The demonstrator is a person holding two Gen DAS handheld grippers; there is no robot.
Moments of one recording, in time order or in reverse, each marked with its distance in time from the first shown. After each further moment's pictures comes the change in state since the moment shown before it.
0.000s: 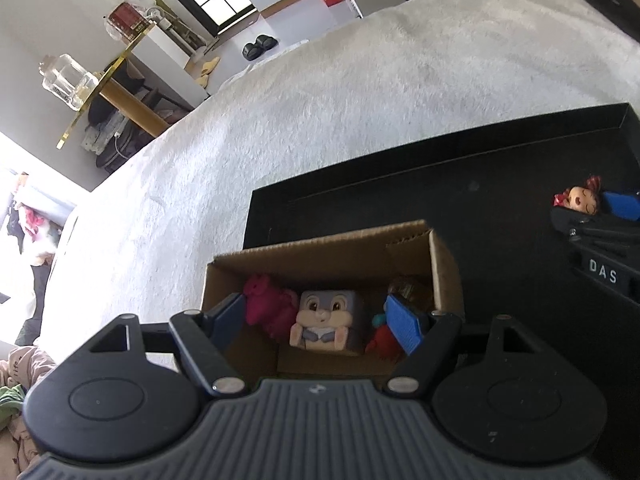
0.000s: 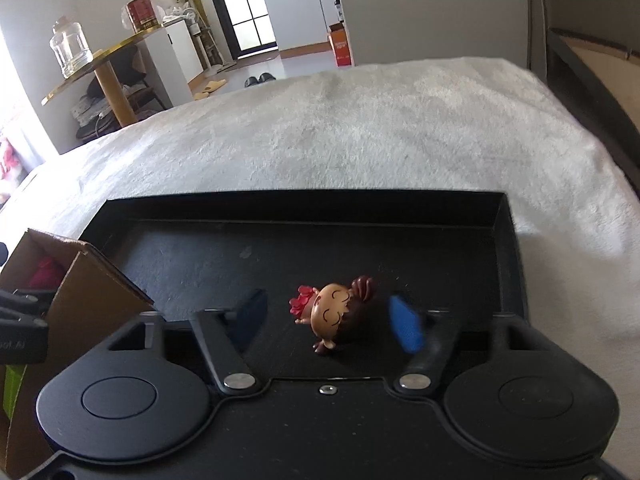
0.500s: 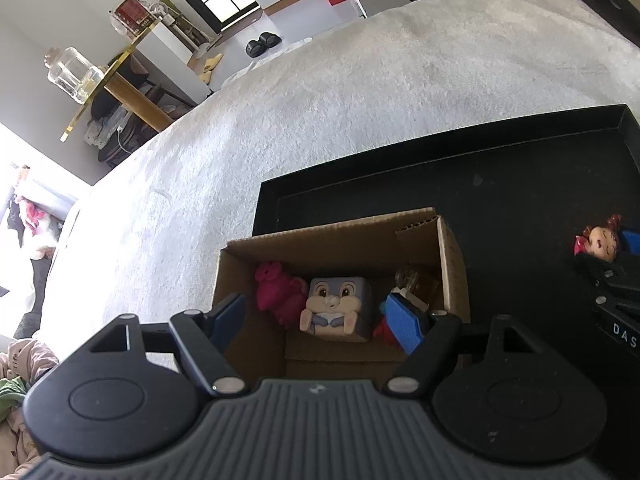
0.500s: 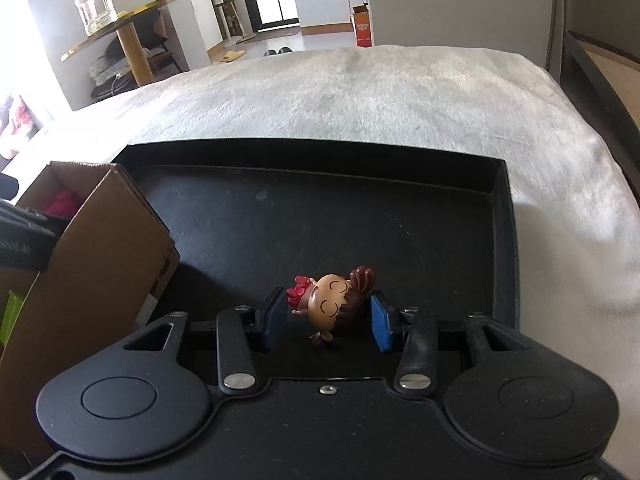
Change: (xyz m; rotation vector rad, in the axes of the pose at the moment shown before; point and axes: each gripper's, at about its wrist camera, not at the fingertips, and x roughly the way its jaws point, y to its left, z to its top) left arm -0.011 0.008 -0.006 -0.013 0.003 -0.007; right arm -0.026 0.006 -0.024 -0.098 0.053 -0.003
